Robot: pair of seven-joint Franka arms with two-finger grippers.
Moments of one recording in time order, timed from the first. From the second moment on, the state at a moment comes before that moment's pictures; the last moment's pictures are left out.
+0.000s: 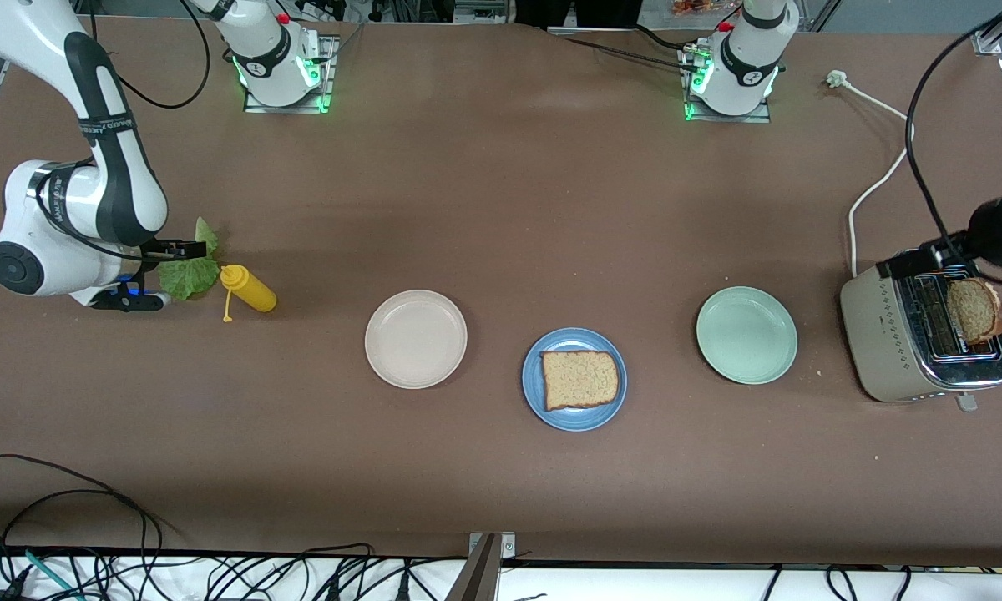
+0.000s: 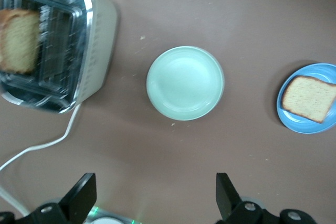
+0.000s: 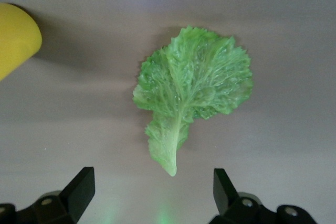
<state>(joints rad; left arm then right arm) 0.10 0.33 -0.08 -1.20 -0.04 1.34 -0.36 -0.02 0.37 -0.13 -1.98 -0.06 1.87 -0.09</state>
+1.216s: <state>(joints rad) 0.06 0.04 -0.15 -1.51 0.08 1.41 -0.48 -0.12 0.53 -0.13 -1.99 -0.05 1.89 -0.22</state>
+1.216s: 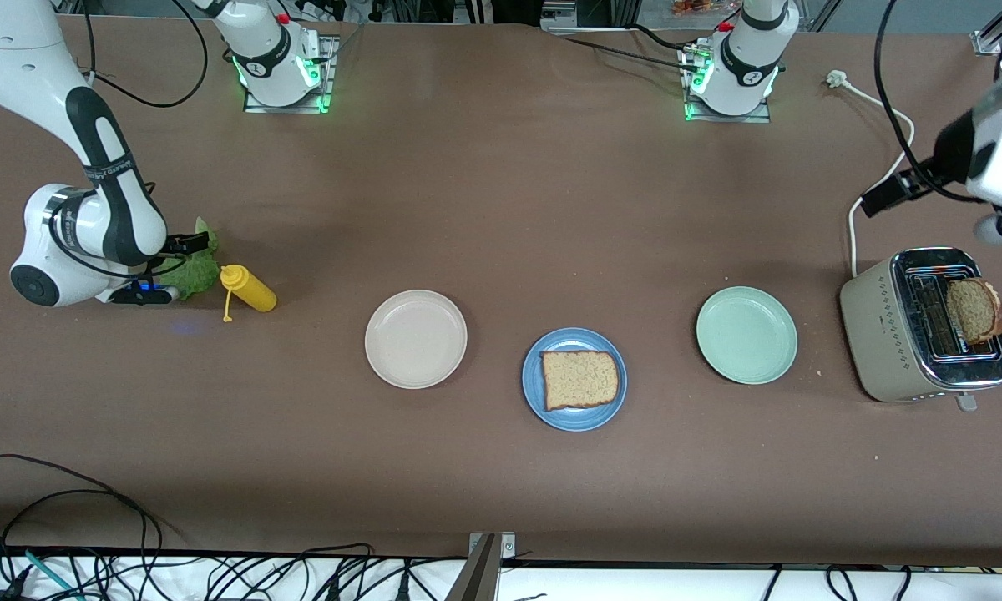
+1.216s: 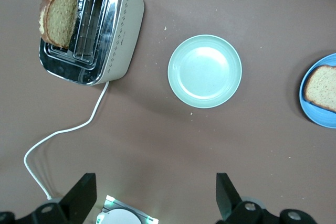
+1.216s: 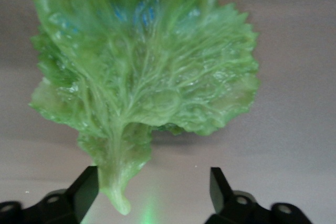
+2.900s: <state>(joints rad) 0.19 -0.04 -0.17 -1.63 -0.02 1.61 -0.23 -0.10 0.51 -0.02 -1.42 -0.05 1.30 -0.22</state>
